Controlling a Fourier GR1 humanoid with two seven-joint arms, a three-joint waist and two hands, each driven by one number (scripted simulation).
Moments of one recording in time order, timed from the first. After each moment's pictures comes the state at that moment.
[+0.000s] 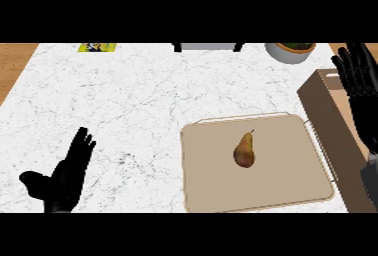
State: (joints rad) left arm 0.09 0.36 -0.25 -1.46 0.43 0.31 -0.12; right arm -0.26 -0.44 0.00 -1.70 -0.19 -0.05 -0.06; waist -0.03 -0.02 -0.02
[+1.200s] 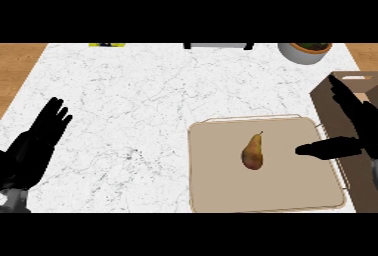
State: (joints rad) left arm -0.01 0.52 -0.11 -1.61 0.51 0.18 0.11; right arm -0.20 -0.59 0.11 -1.62 0.00 -0.06 0.46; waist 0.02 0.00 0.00
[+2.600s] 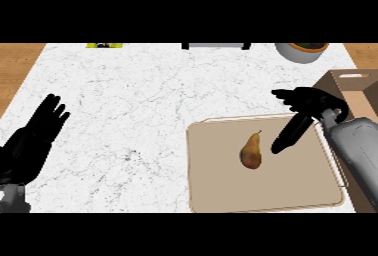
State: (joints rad) left arm -0.03 0.47 -0.04 -1.60 0.46 0.12 0.17; right arm -0.58 -0.52 0.30 -1.30 -0.17 0.40 0.99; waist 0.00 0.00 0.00
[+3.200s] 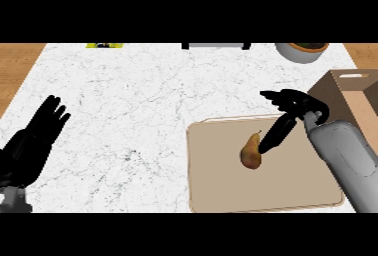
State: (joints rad) left arm -0.02 0.42 0.01 -1.63 0.40 0.08 0.20; right arm -0.58 -0.41 0.27 -1.26 -0.04 0.41 0.95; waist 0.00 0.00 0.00
